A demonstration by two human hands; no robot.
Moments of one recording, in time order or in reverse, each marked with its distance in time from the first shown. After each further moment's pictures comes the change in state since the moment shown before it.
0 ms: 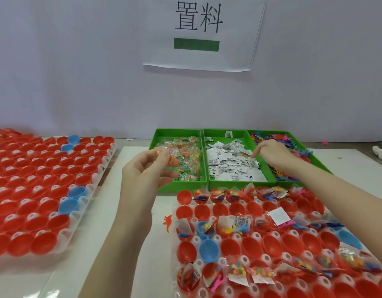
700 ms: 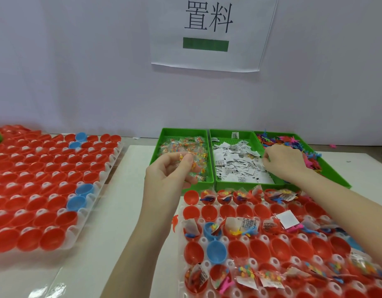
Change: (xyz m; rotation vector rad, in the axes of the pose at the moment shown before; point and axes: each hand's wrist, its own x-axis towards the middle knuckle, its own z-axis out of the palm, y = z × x) left_hand -0.009 -0.001 0.011 0.063 -0.067 -0.014; right_hand 0.001 0.012 0.014 -0.636 0.243 -0.193
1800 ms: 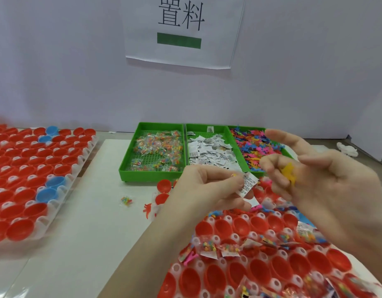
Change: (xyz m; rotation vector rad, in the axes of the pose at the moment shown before) left_hand -0.051 0.023 0.053 -0.135 -0.546 -0.267; right_hand -0.167 -0.023 -0.158 1.869 -0.299 0.115
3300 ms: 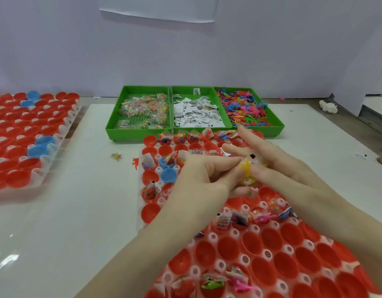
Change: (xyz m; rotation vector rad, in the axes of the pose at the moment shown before) left_hand -0.052 -0.030 0.047 0.109 -0.072 0.114; right_hand -0.055 0.037 -0.005 -0.637 -0.083 -0.050
